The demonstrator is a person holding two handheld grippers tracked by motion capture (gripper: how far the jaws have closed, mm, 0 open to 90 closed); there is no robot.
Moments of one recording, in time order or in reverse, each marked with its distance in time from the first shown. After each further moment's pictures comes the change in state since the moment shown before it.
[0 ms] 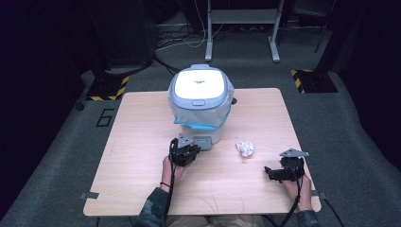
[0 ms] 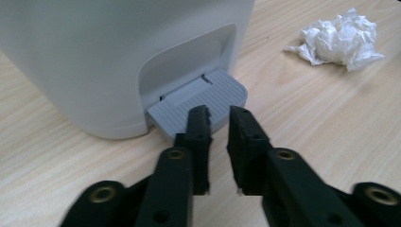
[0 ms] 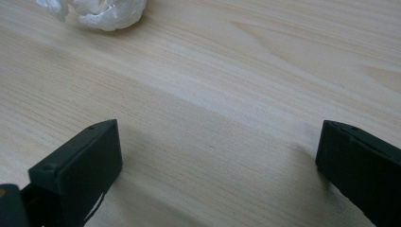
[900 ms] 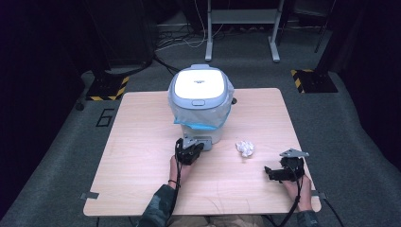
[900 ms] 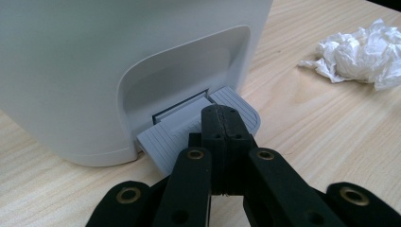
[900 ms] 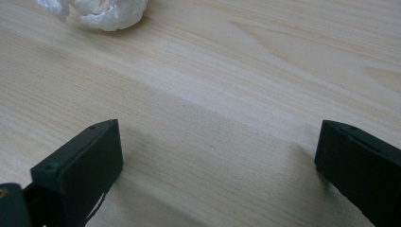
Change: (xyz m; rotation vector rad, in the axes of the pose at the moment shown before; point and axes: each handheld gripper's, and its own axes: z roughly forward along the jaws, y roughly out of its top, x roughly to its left) left arm -0.004 -0.009 0.031 -0.071 0.023 -0.030; right arm 0.000 0.000 0.000 0.001 0.002 -0.003
